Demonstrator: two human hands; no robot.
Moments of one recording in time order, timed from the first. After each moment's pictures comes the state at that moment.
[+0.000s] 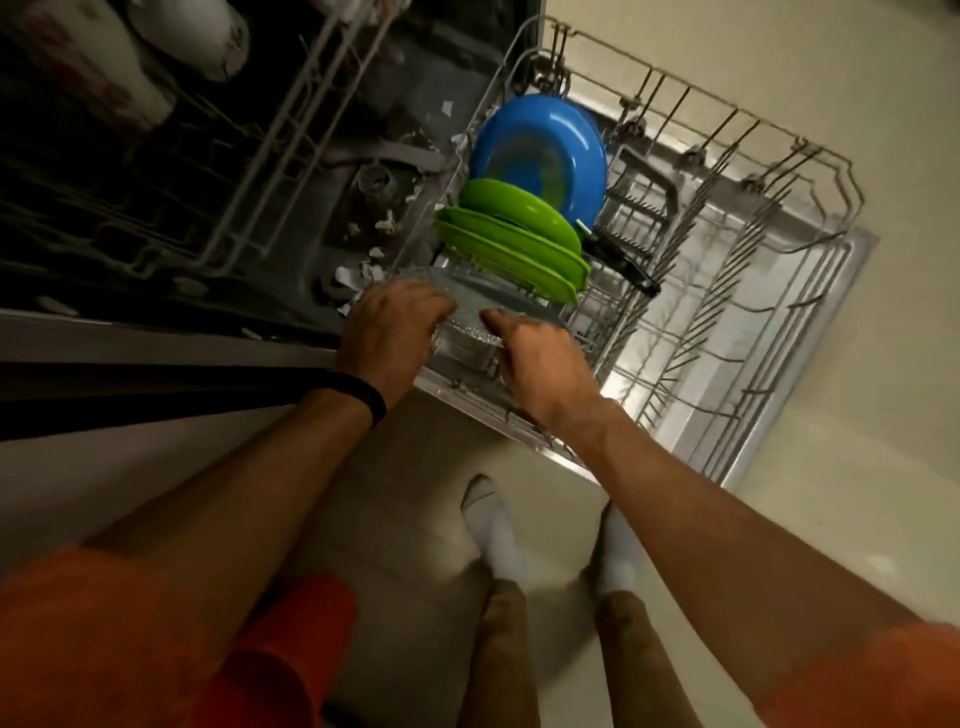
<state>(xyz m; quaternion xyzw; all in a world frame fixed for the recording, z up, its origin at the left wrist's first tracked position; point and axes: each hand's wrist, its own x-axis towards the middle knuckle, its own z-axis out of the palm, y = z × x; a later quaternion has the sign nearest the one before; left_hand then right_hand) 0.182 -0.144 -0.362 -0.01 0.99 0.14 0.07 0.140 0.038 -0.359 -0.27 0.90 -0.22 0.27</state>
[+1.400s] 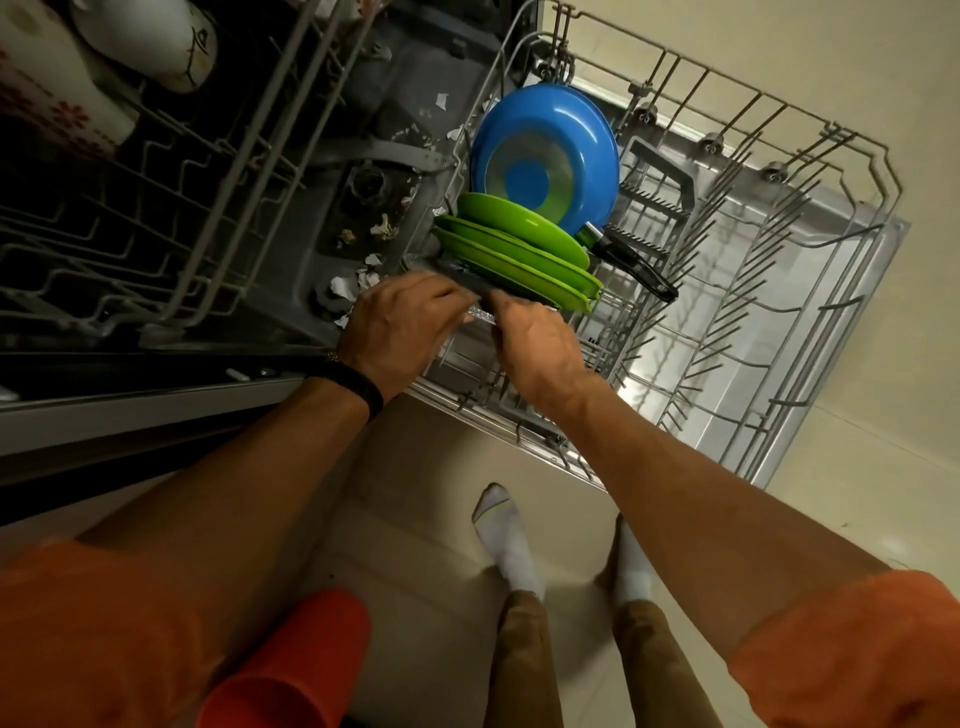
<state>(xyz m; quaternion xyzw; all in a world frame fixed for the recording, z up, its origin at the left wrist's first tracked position) 0.148 -0.164 -0.386 0.09 0.99 0.13 0.05 0.107 0.002 -0.420 -0.22 0.92 -0.22 0.25</state>
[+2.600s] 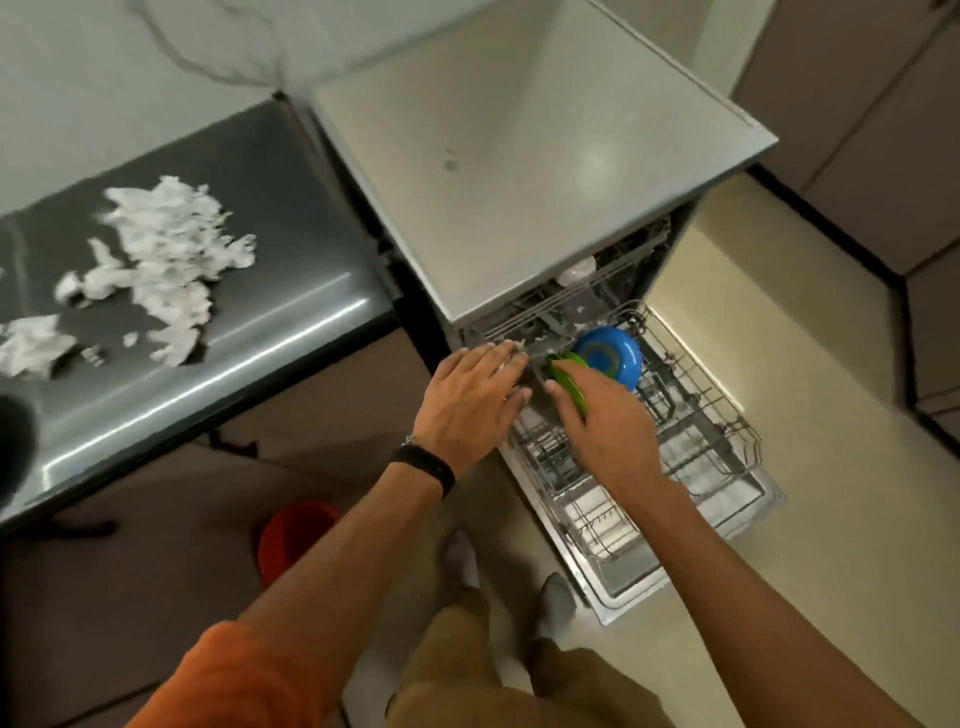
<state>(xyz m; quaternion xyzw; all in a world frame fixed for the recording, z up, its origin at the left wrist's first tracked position) 0.324 -0.030 0.040 -0.22 0.97 0.07 -0.07 0.196 0.112 0.041 -0.43 0.85 -0.28 0.13</state>
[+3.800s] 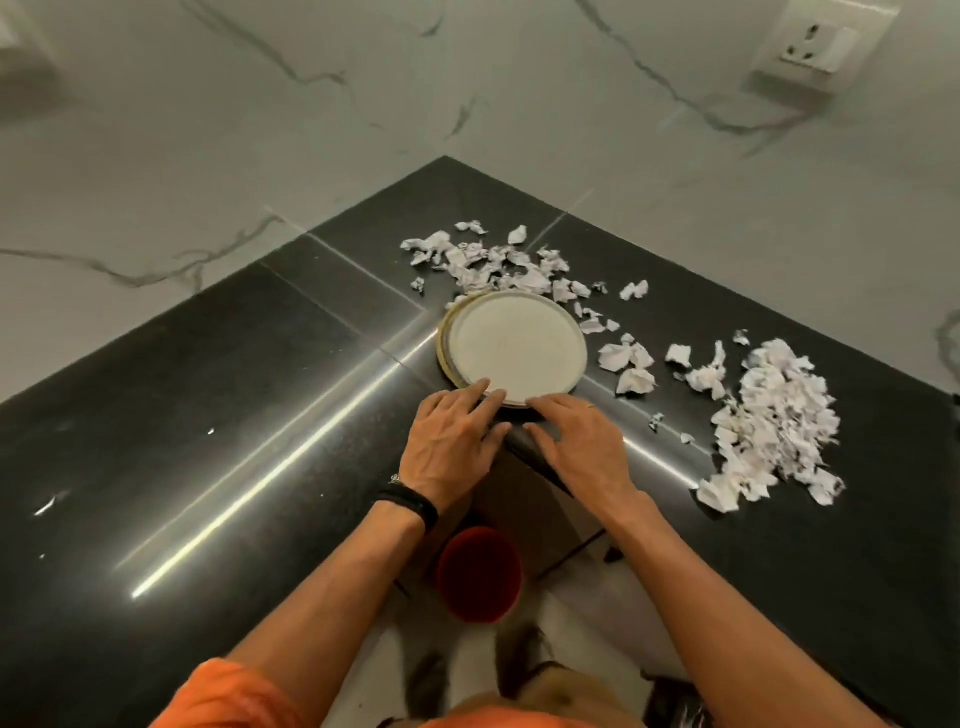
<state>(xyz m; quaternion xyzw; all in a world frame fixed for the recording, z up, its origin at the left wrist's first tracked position) 0.858 -0.180 0.091 -0.74 0.64 -0.01 -0.20 0.685 -0.261 0.121 -0.88 0.44 -0.14 0.15</state>
